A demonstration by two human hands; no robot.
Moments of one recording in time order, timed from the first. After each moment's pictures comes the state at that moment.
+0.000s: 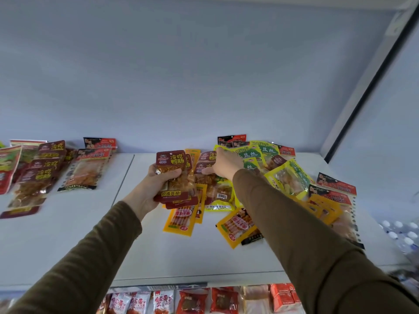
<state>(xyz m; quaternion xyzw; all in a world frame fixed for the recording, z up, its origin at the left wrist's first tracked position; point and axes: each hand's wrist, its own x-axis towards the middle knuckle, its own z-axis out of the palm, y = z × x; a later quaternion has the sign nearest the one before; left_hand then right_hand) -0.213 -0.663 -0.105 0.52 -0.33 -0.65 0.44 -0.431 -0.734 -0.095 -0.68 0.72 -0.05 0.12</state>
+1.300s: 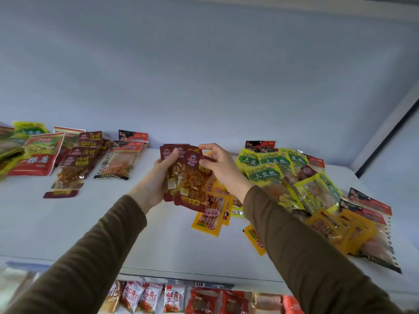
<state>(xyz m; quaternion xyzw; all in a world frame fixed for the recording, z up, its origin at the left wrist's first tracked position) -0.148 -0.664 -0.102 0.48 -0.33 -0.66 0.47 -0.343 -0.697 -0.087 -0.64 0.49 -0.40 0.43</state>
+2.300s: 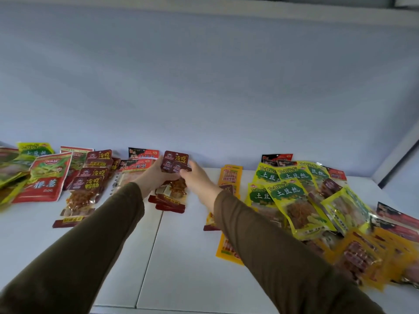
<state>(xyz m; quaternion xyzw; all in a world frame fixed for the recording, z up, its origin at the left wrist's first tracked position) -0.073 -0.742 -0.085 0.62 -0.54 -0.48 0.31 -0.219 -0.740 -0.092 -0.59 0.58 -0.30 0.47</state>
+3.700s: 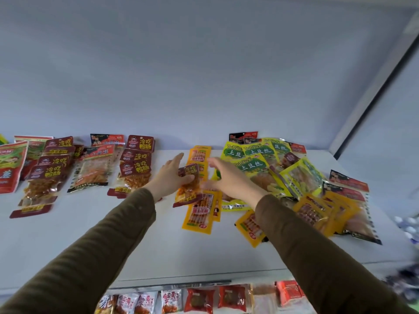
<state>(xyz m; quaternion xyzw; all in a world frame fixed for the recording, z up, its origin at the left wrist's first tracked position) -0.185 -0.699 -0.114 0.60 -0.71 -0.33 0.19 -0.398 -0.665 -0.097 -0.74 0.59 -0.17 0.26</state>
